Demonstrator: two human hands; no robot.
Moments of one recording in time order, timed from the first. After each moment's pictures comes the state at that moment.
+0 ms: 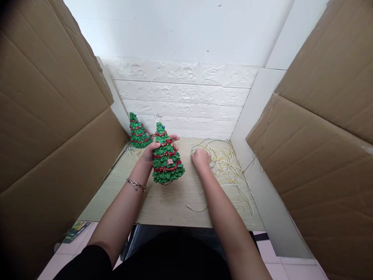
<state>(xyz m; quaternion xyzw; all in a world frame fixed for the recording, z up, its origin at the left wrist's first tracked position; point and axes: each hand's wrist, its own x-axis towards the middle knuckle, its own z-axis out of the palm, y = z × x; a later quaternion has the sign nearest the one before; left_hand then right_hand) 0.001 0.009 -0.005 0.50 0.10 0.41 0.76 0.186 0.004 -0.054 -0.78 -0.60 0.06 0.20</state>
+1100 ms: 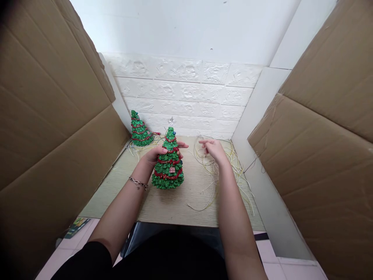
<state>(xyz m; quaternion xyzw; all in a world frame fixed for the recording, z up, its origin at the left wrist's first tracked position) 0.004 0.003 -0.006 0.56 0.08 0.31 0.77 0.231 -0.007 -0.014 -0.58 -0.47 0.39 0.53</state>
